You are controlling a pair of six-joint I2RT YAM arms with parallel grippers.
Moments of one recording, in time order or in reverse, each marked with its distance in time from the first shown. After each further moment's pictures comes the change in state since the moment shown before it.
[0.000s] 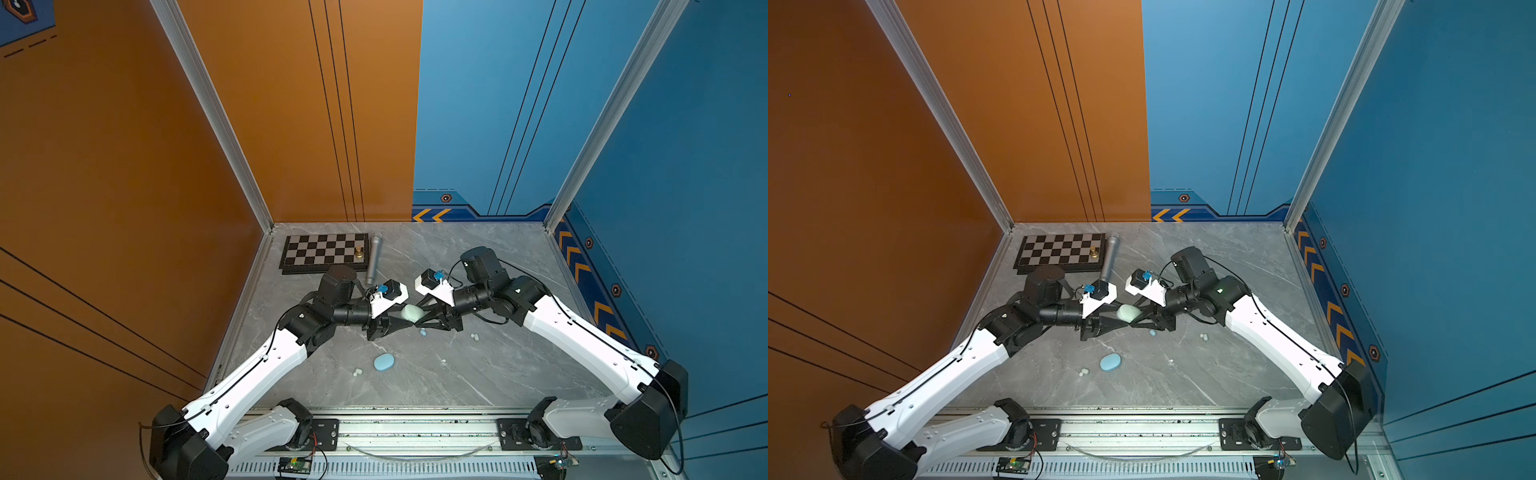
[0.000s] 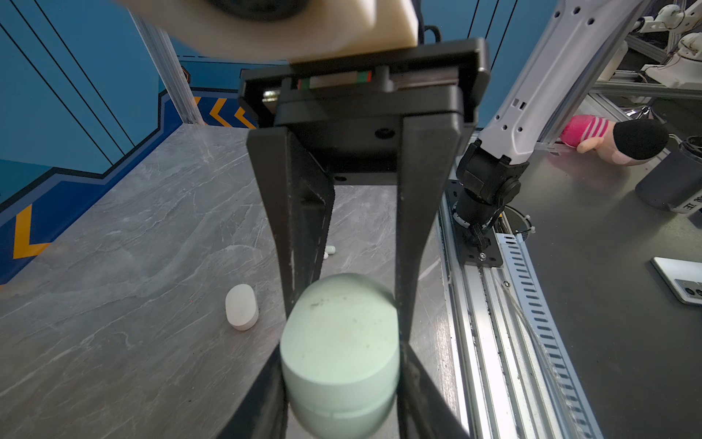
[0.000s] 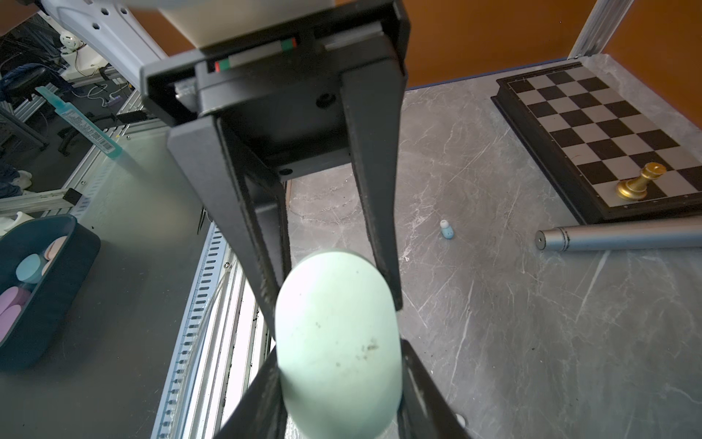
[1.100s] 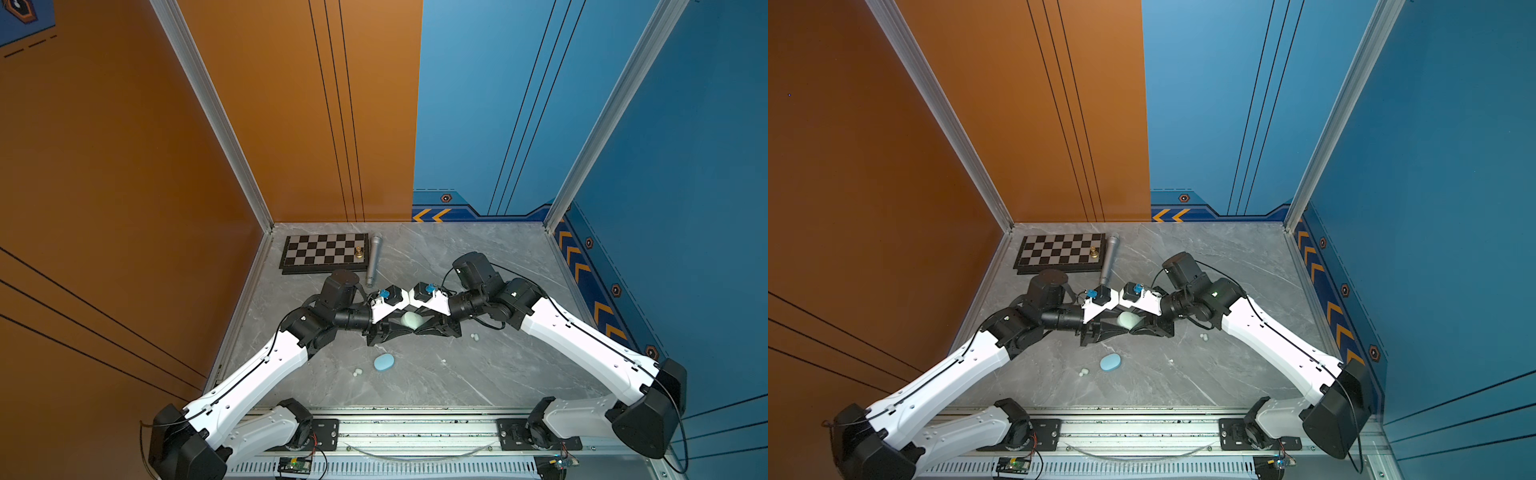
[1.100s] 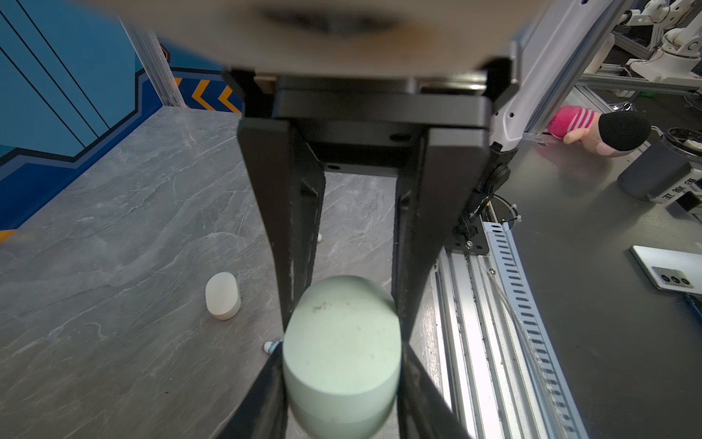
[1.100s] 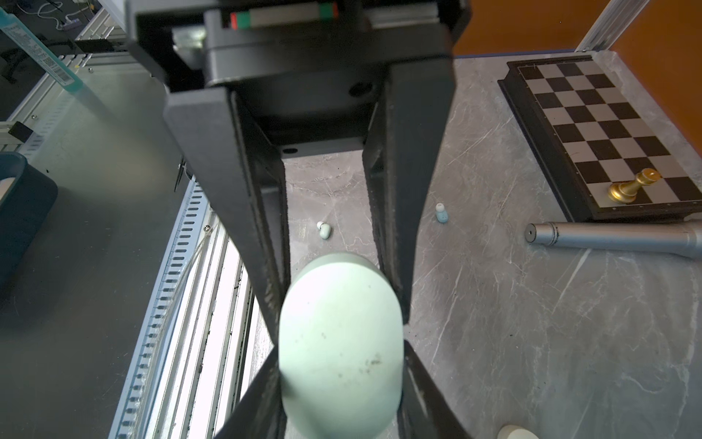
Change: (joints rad) left arm -0.017 -0.006 -0.027 -0.013 0.001 0.000; right arm 0.057 0.005 0.016 -0.066 0.109 -0.115
